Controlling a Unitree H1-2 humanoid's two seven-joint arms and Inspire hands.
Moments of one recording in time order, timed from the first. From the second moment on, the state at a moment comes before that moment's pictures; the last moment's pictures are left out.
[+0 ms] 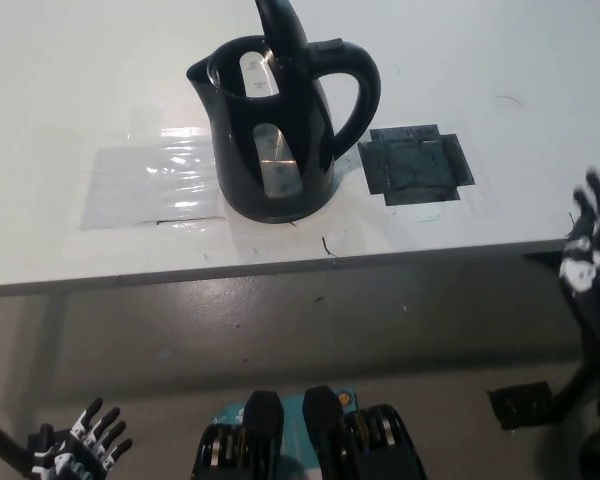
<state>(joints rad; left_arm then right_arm) 0.21 0.13 0.18 0.06 -0.38 -0.11 -0.28 -0.16 0.11 -0.10 -0.55 0.20 0.13 0.00</state>
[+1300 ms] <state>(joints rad) 0.22 0.14 0.18 0.06 -0.47 -0.17 -0.36 -1.22 0.16 -0.08 0.47 -0.01 0.24 -0.05</state>
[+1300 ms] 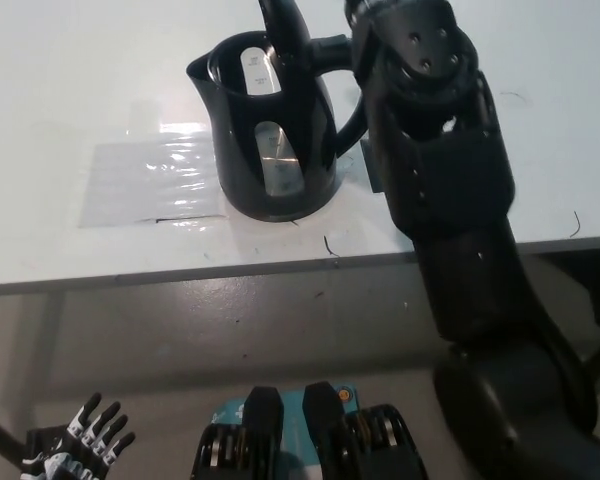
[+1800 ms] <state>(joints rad) 0.22 0.13 0.17 0.06 -0.47 -0.18 -0.38 -1.29 0.16 -0.12 0.74 0.02 0.12 -0.08</state>
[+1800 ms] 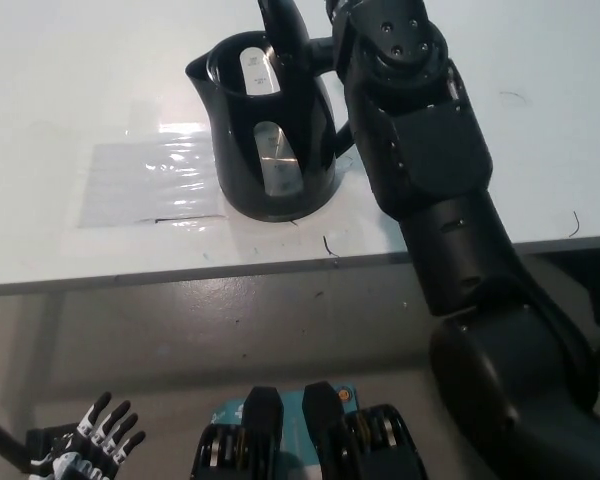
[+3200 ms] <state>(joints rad) 0.21 0.11 0.11 0.04 -0.47 -0.18 -0.39 -1.35 0.26 -0.21 1.33 0.14 -0.31 -0.13</state>
